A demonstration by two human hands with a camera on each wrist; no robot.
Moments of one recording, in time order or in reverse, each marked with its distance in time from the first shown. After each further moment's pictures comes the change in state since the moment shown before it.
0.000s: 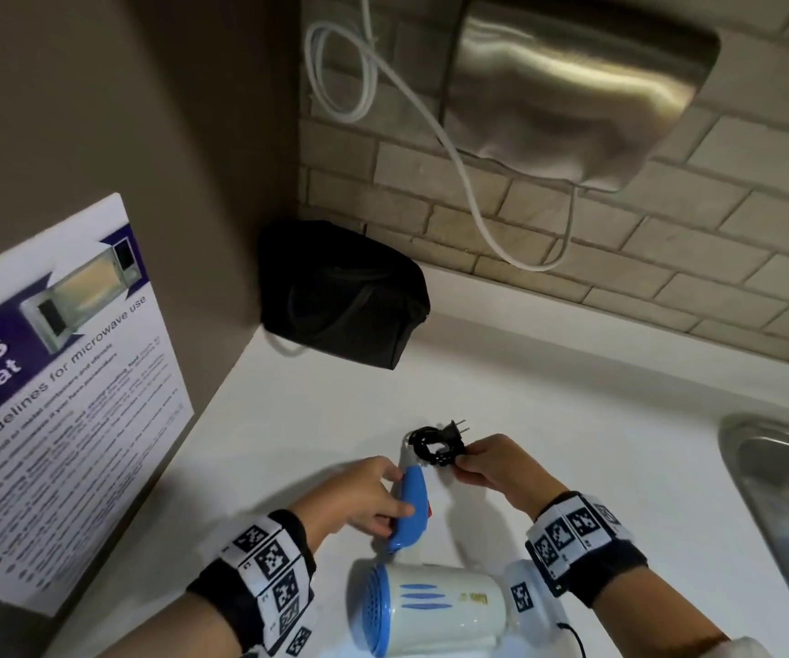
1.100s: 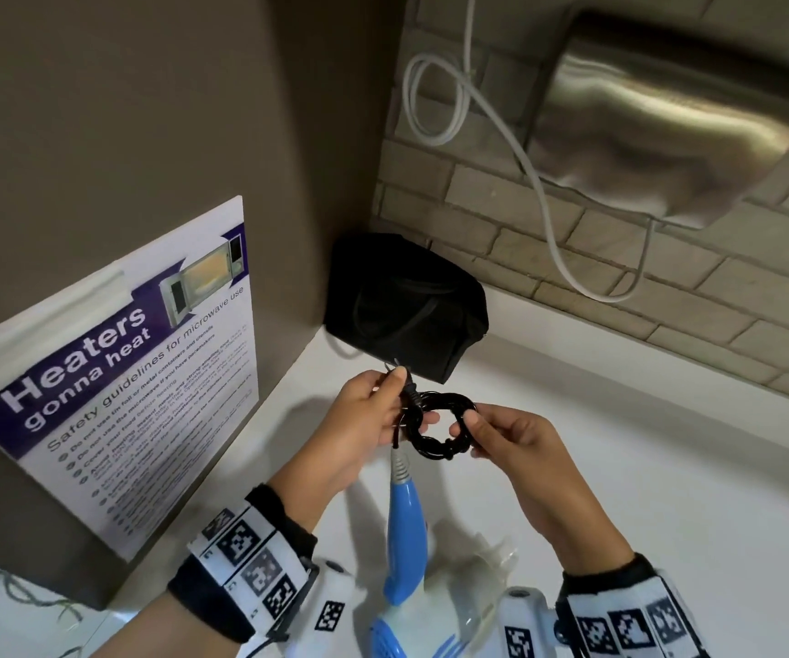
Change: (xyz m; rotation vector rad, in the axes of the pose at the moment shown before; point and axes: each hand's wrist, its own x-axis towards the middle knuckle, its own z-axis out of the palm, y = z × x) left_hand -0.077 0.048 -0.047 -0.688 0.384 0.492; right_hand -0.101 -0.076 0.039 0.243 -0.143 -0.628
